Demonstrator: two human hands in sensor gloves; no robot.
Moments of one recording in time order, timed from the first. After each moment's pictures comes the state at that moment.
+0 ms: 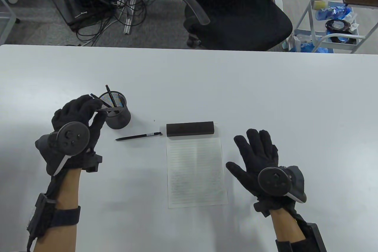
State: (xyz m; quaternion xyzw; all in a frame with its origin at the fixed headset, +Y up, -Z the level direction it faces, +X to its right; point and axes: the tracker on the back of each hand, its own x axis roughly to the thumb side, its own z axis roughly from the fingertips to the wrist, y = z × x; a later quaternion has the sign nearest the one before) left_hand -0.291 -0.599 -0.211 0.19 0.04 0.15 0.97; right_hand 0.191 -0.687 -0.165 0.19 -0.05 0.96 0.20
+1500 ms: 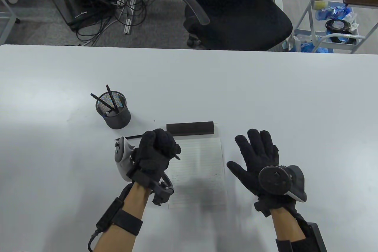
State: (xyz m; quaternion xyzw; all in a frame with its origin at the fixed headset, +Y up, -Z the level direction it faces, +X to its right) left_hand -0.146 -0.739 -0.219 -0.12 -0.18 0.86 0.47; right_hand 0.193 -0.689 -0.167 0.19 -0.04 0.96 0.20
